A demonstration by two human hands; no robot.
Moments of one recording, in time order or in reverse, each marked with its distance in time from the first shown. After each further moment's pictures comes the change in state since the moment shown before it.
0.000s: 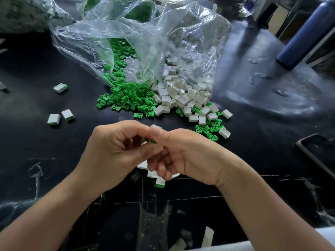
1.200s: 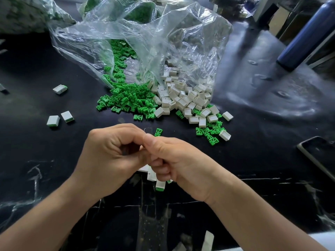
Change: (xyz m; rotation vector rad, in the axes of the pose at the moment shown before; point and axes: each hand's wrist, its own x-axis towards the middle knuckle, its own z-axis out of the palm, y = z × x) left_hand -0.001 0.000 -0.002 0.070 0.006 0.049; right_hand 0.004 0.012 0.015 -0.008 0.137 -0.079
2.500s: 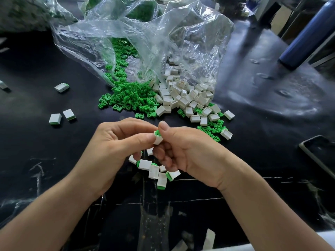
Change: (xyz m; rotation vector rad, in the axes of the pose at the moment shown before) left_hand 0.004 0.005 0.000 -0.455 0.001 -0.441; right_hand 0.001 -0.011 -0.012 0.033 -0.011 0.034
